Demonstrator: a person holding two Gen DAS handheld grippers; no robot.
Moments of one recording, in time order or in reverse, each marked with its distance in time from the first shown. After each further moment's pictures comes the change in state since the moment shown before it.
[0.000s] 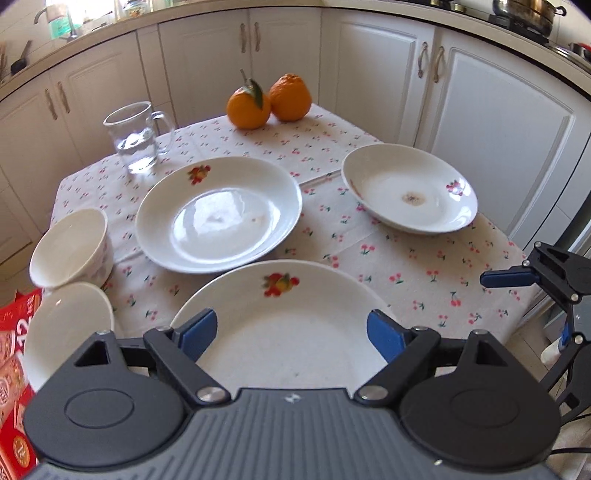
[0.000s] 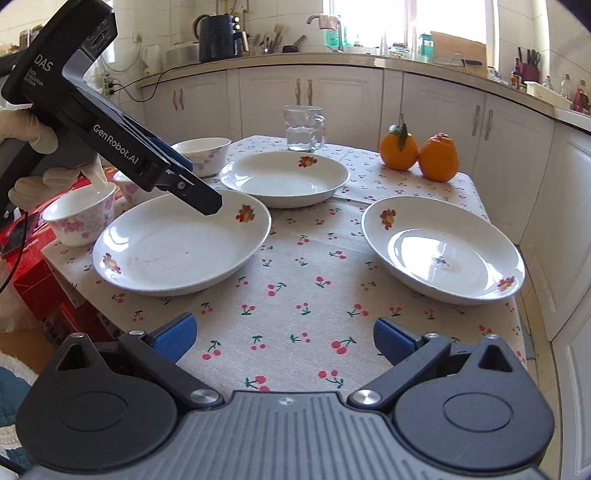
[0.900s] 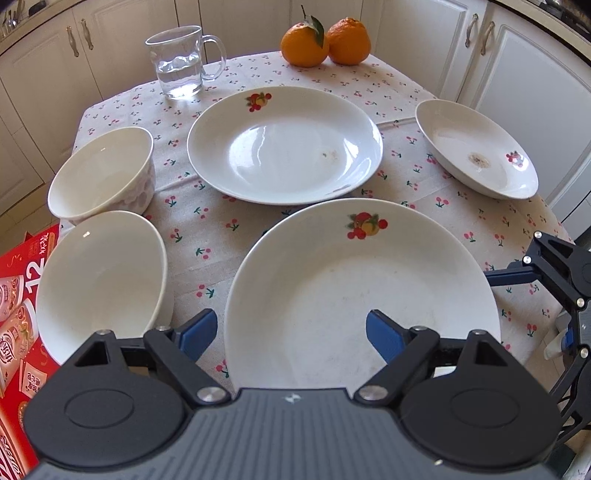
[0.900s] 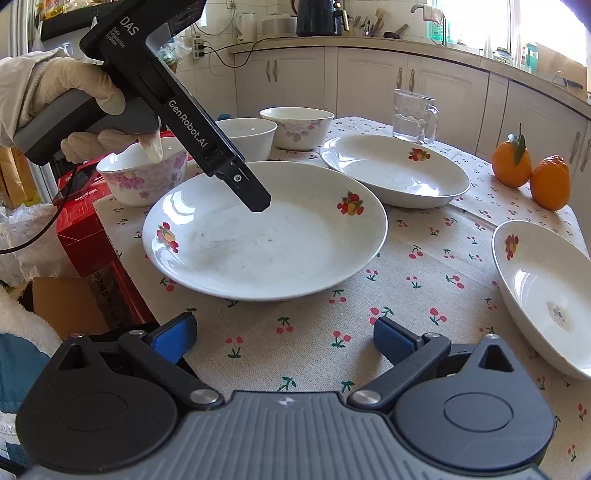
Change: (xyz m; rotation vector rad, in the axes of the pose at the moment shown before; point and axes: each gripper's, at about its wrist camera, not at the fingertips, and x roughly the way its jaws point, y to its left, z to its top) left arm 0.030 0.051 -0.012 -0.074 0.173 0.019; right arm 0.058 0.031 0.013 -0.188 0.060 0.241
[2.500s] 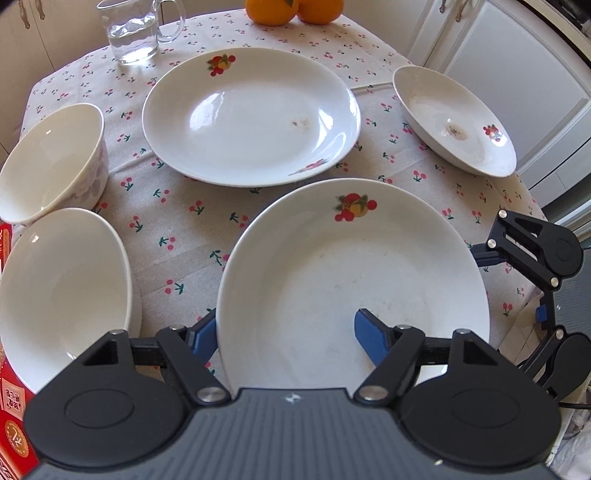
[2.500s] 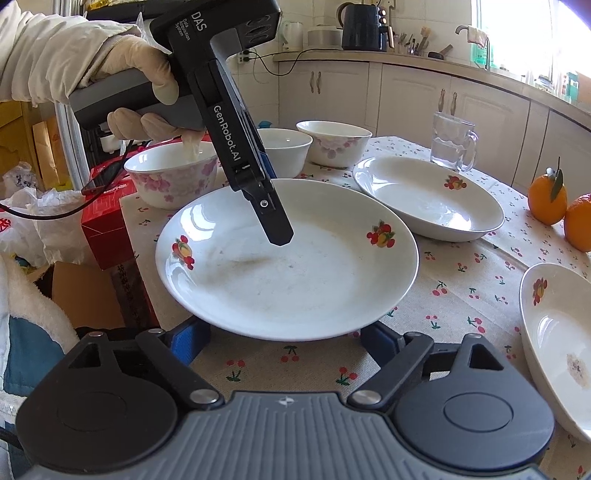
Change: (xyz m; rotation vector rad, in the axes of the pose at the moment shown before) left arm 0.016 0.011 0.019 0.038 0.159 -0.156; right arm 0.007 -0.006 0.008 -0.108 -0.033 0.099
